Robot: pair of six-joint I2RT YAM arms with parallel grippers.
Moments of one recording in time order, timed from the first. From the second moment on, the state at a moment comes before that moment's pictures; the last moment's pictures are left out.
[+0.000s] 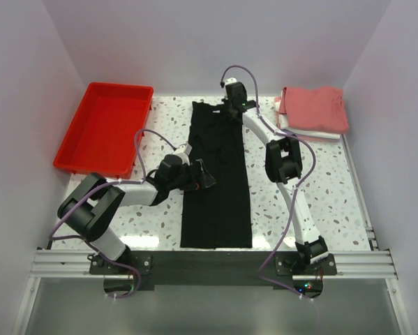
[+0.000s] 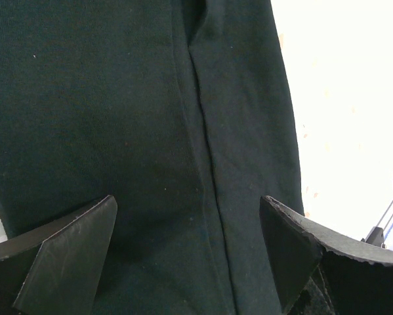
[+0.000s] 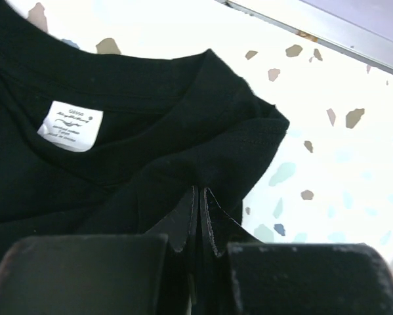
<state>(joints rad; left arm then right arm) -0.59 1.62 0.60 0.44 0.21 -0.73 0.39 2.64 2.39 -0.45 0.27 -0.08</state>
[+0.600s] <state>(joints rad) -0.59 1.61 0.58 0.45 0.21 -0.73 0.35 2.64 2.40 -0.46 0.33 -0.10</state>
